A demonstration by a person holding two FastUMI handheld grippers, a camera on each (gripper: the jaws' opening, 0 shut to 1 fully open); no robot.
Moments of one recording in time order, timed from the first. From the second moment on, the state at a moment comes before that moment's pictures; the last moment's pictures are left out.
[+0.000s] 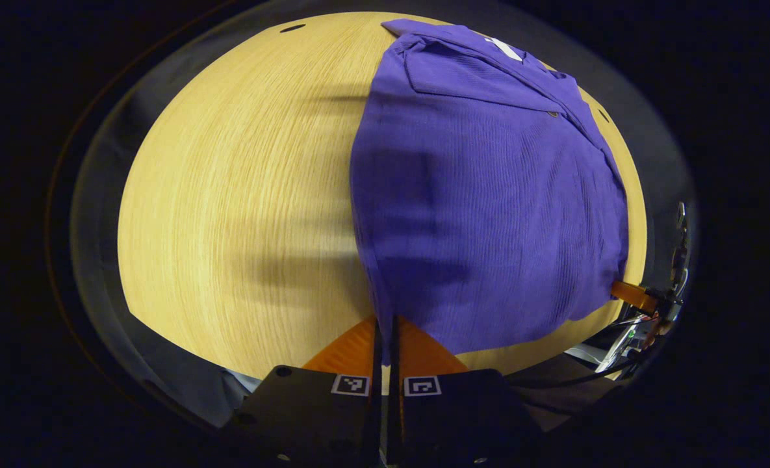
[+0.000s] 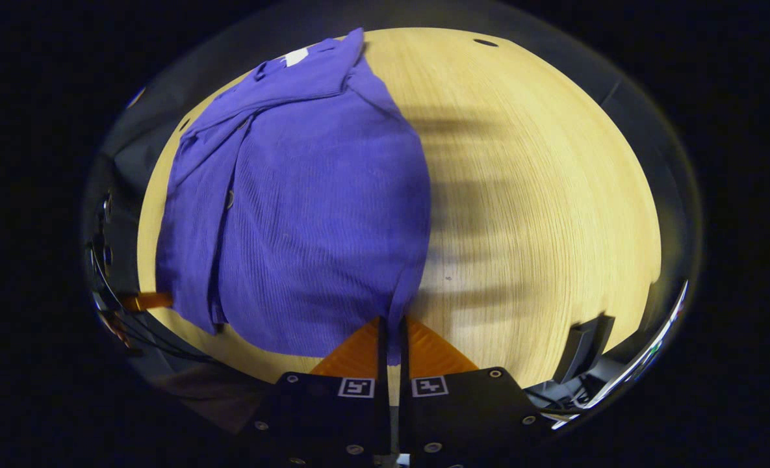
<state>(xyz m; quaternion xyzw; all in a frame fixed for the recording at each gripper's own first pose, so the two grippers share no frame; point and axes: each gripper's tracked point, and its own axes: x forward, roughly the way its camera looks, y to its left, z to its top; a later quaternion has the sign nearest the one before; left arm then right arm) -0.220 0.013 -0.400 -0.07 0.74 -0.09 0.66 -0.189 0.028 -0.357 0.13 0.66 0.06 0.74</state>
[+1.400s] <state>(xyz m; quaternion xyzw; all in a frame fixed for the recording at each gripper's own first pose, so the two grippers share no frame) 0.001 -0.019 -0.238 -0.09 0.59 -0.18 0.78 -0.018 0.050 -0.188 0.14 0.52 0.10 0.84</state>
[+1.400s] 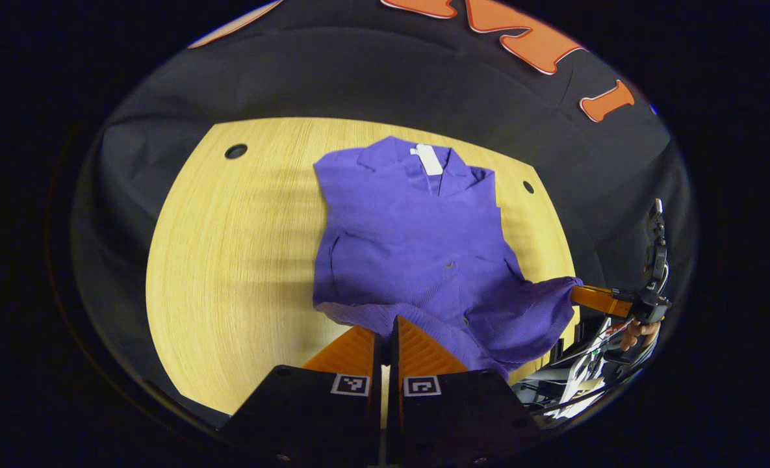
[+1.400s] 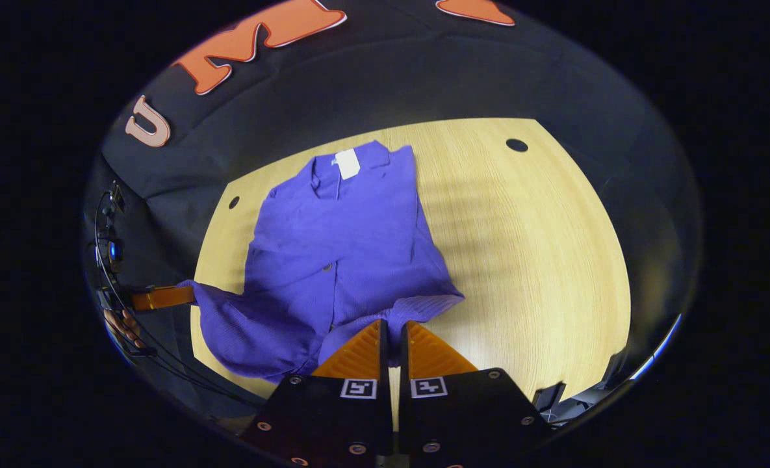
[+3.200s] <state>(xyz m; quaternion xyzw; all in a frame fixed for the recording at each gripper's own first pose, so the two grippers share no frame) 0.315 0.020 -0.201 0.12 0.29 -0.01 0.95 0.284 0.059 -0.158 0.14 0.35 0.03 0.93</state>
